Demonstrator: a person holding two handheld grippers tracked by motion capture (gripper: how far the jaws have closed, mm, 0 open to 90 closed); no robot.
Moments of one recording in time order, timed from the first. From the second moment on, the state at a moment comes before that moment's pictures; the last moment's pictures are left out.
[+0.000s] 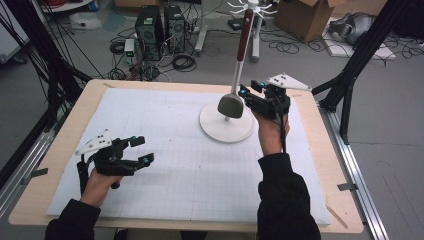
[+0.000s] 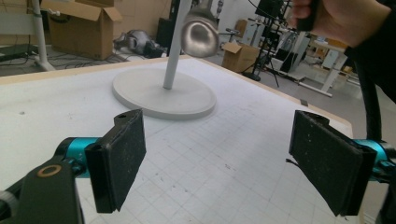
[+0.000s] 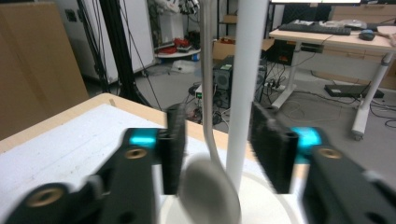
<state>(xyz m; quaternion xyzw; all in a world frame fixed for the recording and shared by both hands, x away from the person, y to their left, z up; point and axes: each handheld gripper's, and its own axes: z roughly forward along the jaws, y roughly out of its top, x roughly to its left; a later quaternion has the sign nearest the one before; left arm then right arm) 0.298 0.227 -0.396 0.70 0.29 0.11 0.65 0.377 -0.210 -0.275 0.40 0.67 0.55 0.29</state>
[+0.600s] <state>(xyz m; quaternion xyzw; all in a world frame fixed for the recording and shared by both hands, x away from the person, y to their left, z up) 0.306 0.232 -0.414 0.68 0.32 0.17 0.64 0.307 -0.287 -0.402 0.39 0.73 0.50 0.24</state>
